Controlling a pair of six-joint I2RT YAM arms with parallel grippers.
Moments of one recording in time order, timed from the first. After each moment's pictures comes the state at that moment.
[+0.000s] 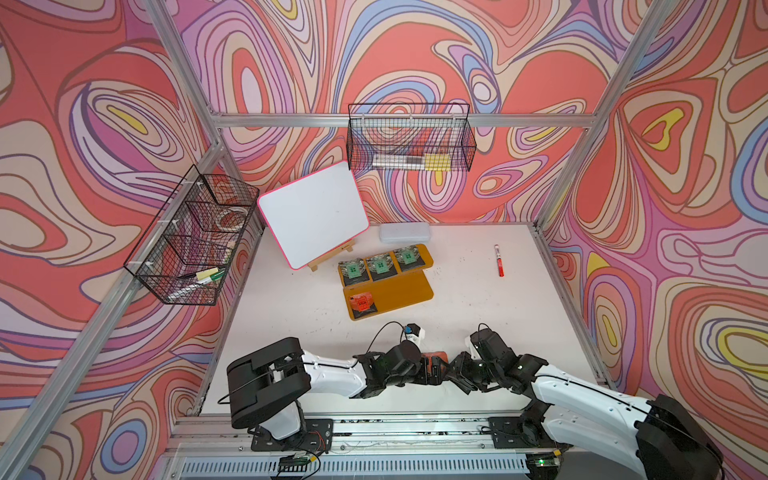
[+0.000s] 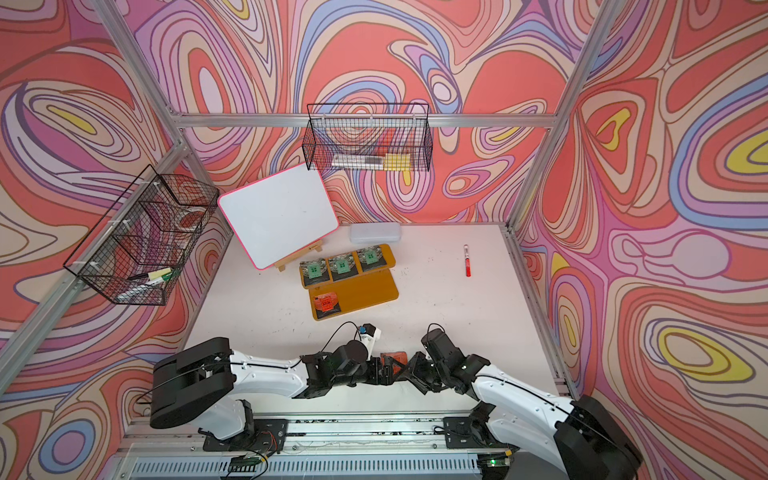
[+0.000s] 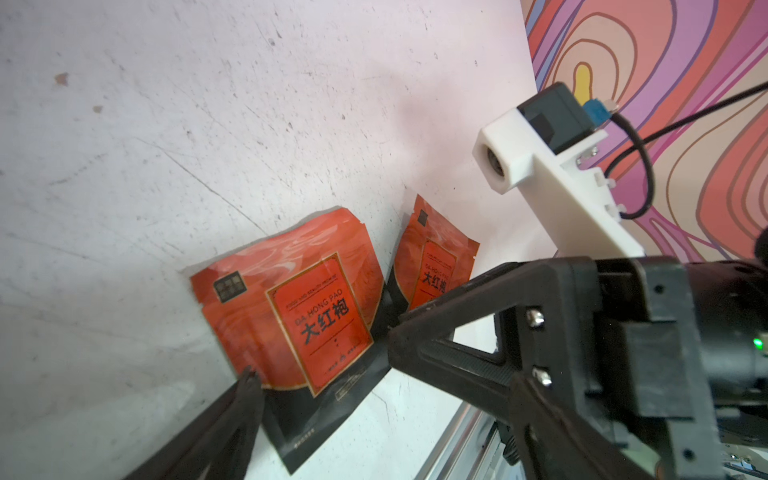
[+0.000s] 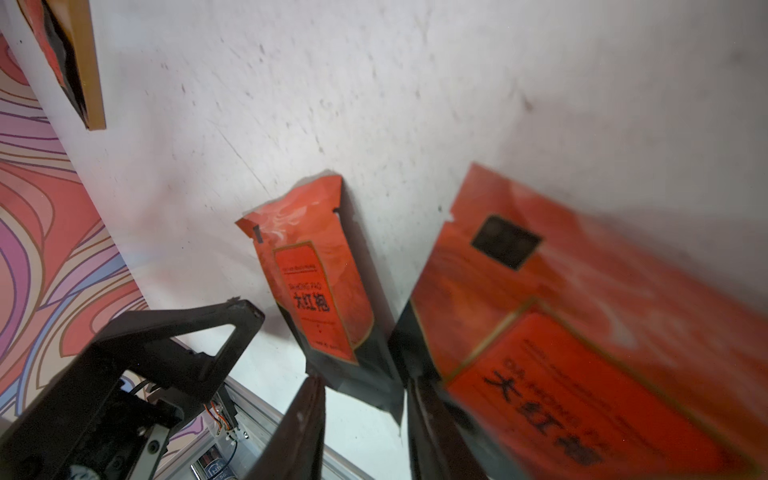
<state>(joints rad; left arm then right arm) -1.15 1.58 0.58 0.38 0.04 -1.01 0.67 0.99 0.29 -0.27 -0.33 1.14</state>
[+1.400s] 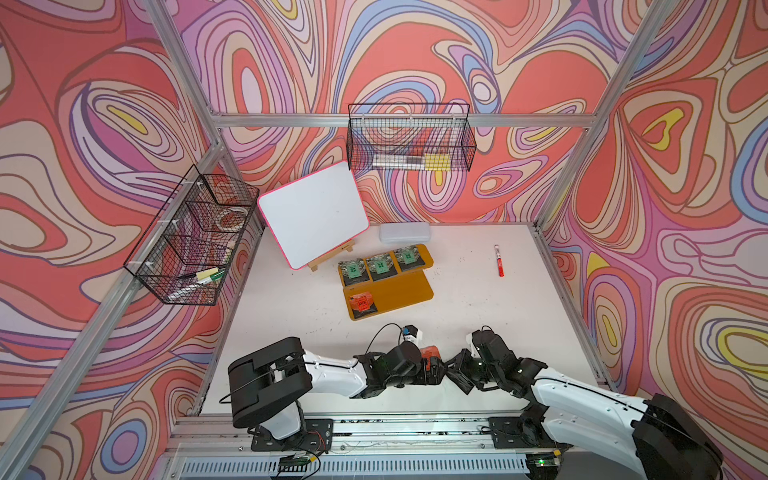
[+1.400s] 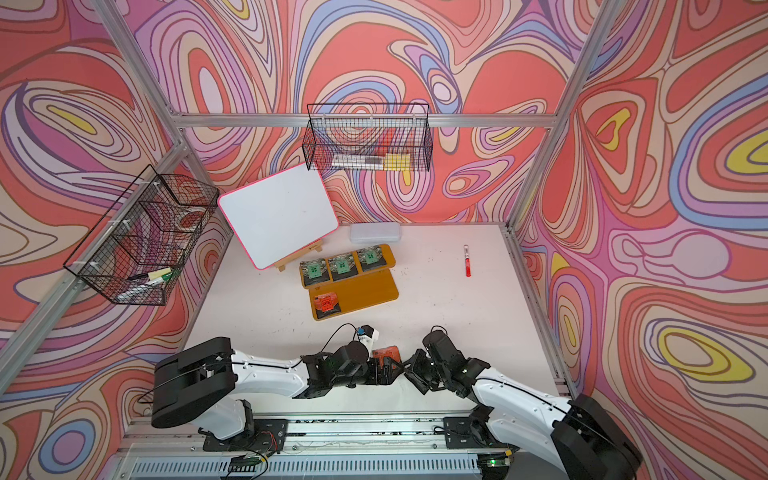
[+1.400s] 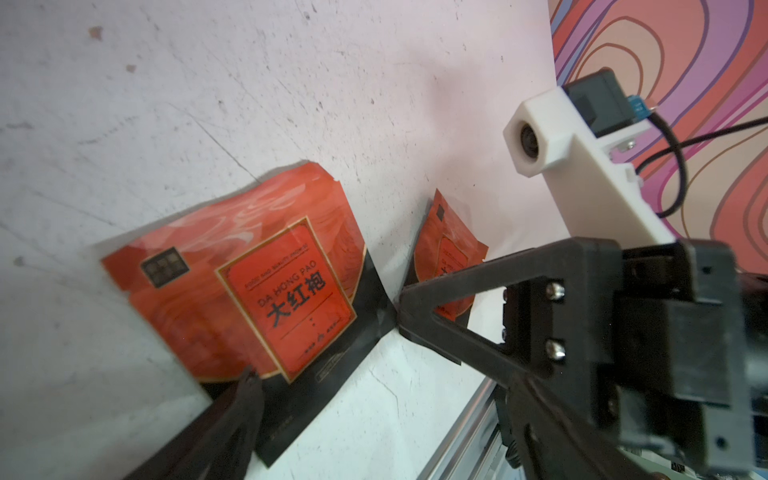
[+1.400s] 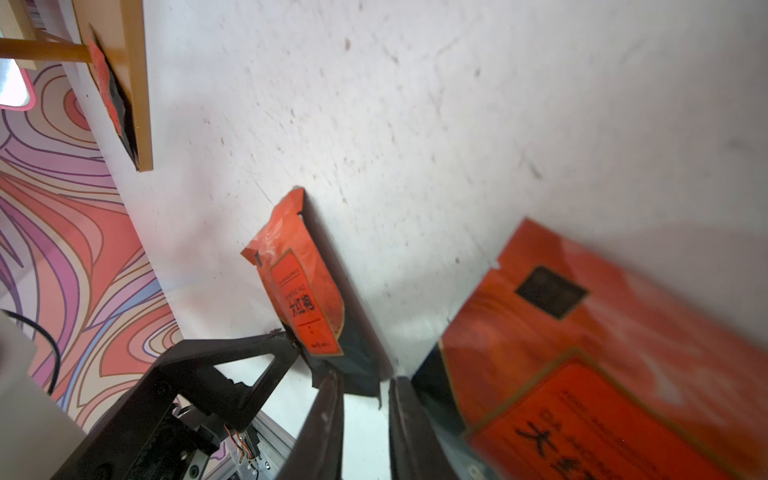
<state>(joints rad) -1.15 1.59 0.58 0.35 0.04 -1.07 0.67 0.99 0.24 -0.13 -0.29 1.20</state>
